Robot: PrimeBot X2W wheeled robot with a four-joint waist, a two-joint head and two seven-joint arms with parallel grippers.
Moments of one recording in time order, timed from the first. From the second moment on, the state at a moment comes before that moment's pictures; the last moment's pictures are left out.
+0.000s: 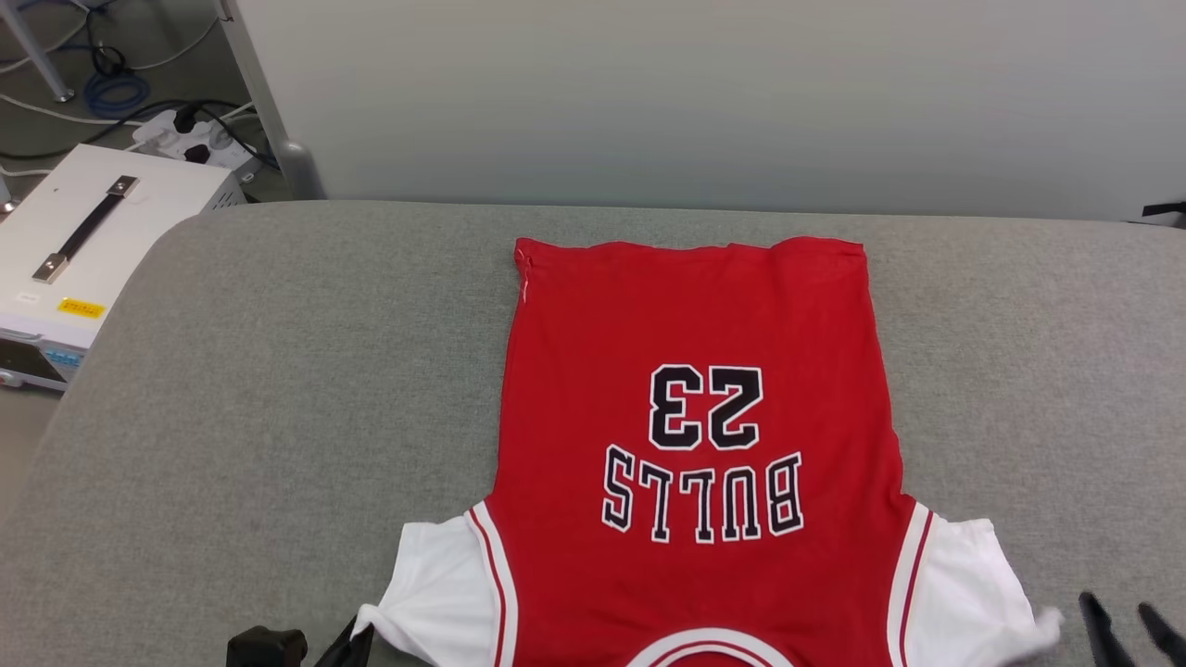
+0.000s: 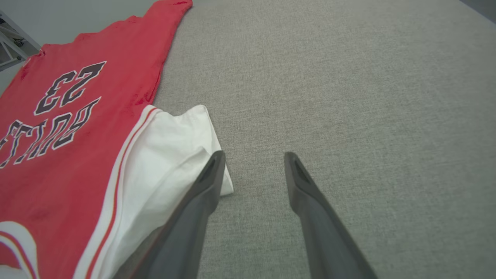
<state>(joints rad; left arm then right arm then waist) 0.04 0.51 -0.59 0.32 -0.72 0.10 -0.26 0.21 -0.36 -0.02 0.27 0.60 0.13 -0.06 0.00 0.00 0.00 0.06</state>
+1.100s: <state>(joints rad) -0.16 0.25 -0.42 0.11 -0.45 0.03 -0.26 -0.79 -0.65 0.03 0.21 0.55 0.13 0.91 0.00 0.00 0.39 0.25</state>
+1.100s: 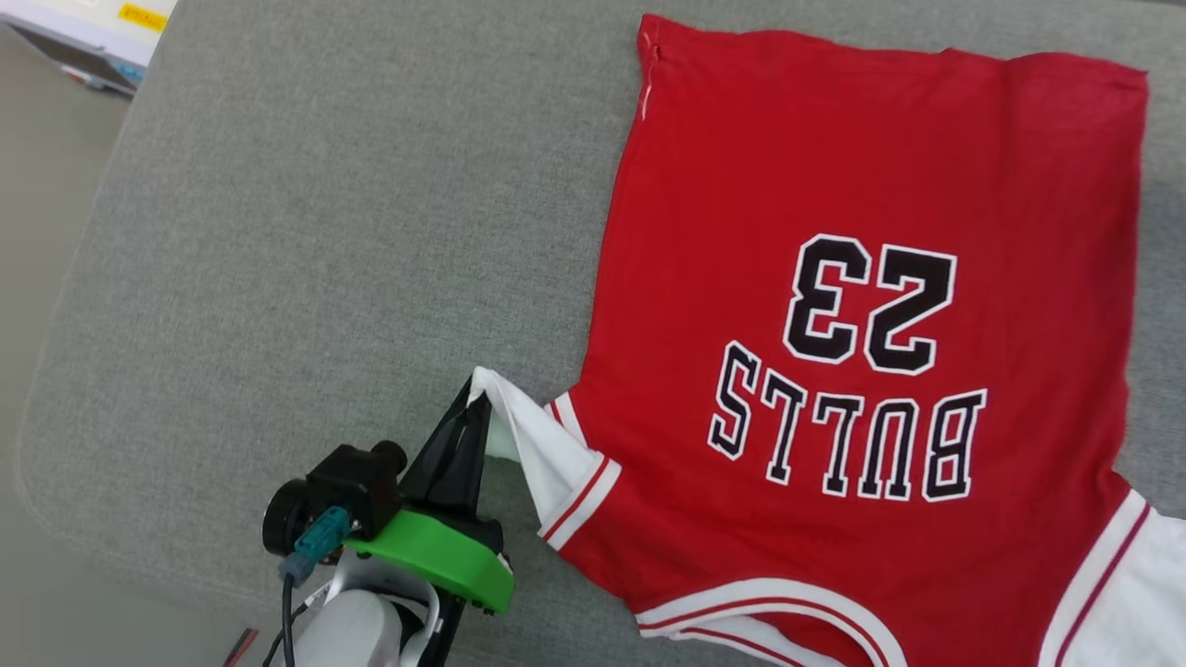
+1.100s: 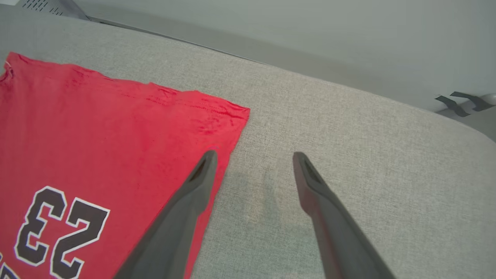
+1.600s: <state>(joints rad) -0.19 0.12 -0.33 0.09 -0.34 -0.07 -0.26 -0.97 -0.68 0.09 0.35 0.47 0.13 1.12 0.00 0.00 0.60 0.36</state>
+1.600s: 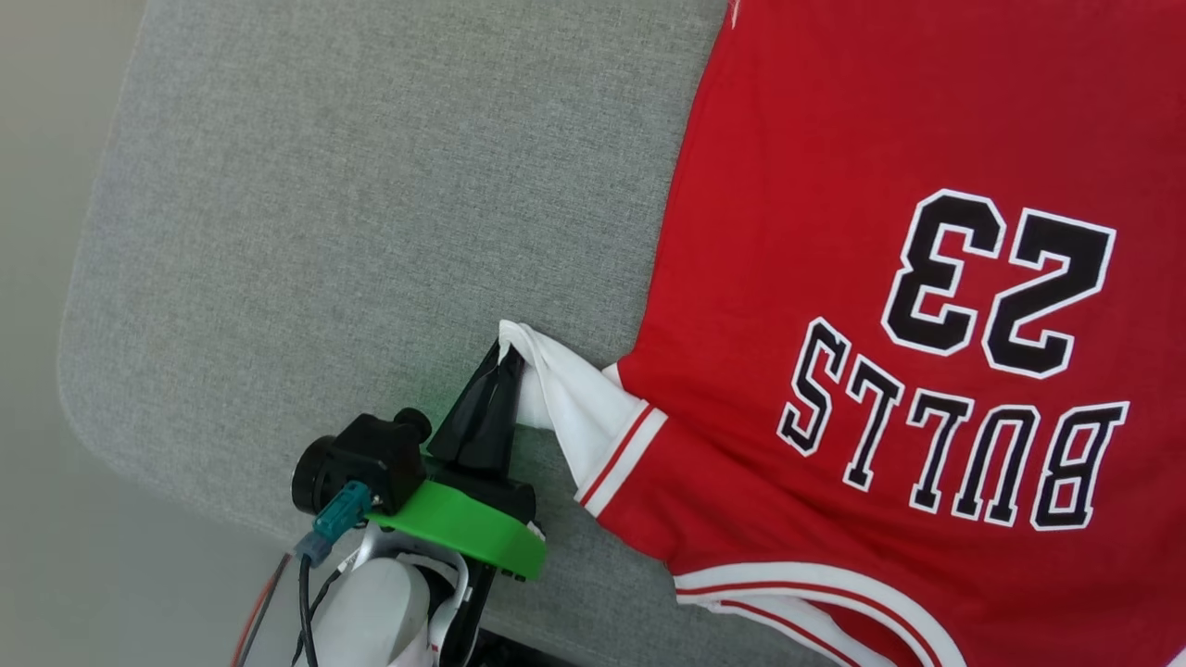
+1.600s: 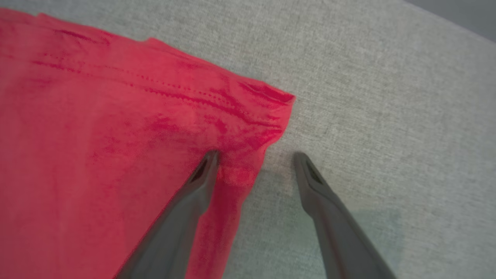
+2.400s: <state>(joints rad) -0.15 0.07 -0.21 0.13 -0.26 -0.11 -0.26 -0.84 -0.76 0.17 0.28 0.59 0.13 0.92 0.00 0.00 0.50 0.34</state>
